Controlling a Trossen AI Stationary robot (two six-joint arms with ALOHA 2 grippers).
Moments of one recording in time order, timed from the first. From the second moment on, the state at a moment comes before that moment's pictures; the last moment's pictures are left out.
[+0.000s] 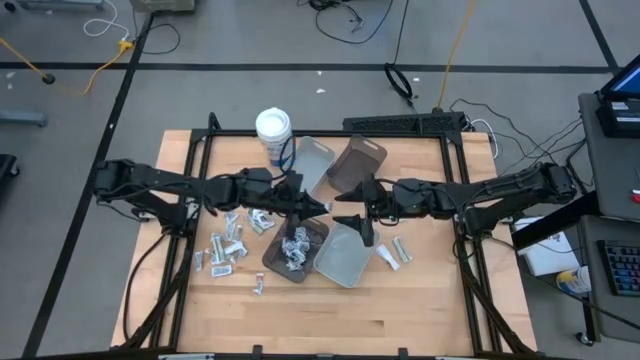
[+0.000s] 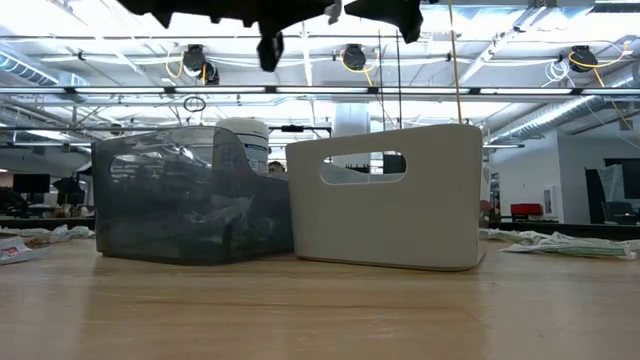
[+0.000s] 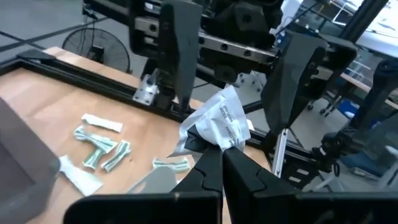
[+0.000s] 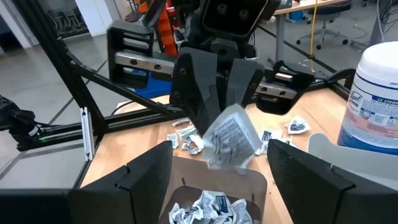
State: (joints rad) left arm 0.00 1.40 0.89 0.38 0.14 -0.40; right arm 0.12 1.28 0.95 0.13 0.15 0.24
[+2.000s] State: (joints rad) left arm 0.13 1.44 0.97 0.09 0.54 -0.73; right arm -0.45 1.80 1.54 -0.92 -0.21 0.09
